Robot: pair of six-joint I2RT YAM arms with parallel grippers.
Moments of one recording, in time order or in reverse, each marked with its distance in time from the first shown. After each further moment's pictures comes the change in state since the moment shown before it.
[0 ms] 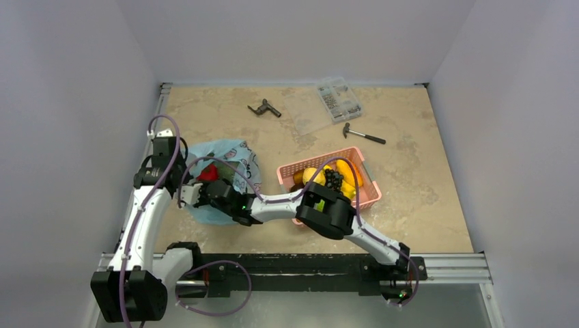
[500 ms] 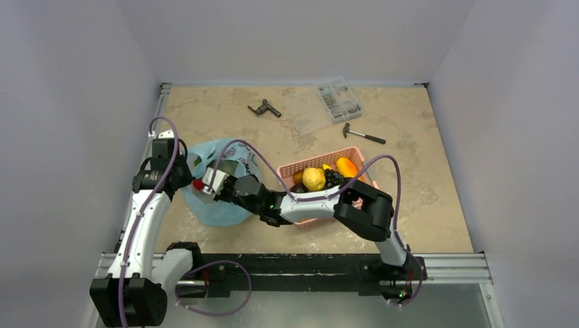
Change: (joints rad) left arm -0.017 -0.046 0.000 -0.027 0.072 -0.009; right arm -0.005 -0.397 -0.452 0.111 -0.032 0.312
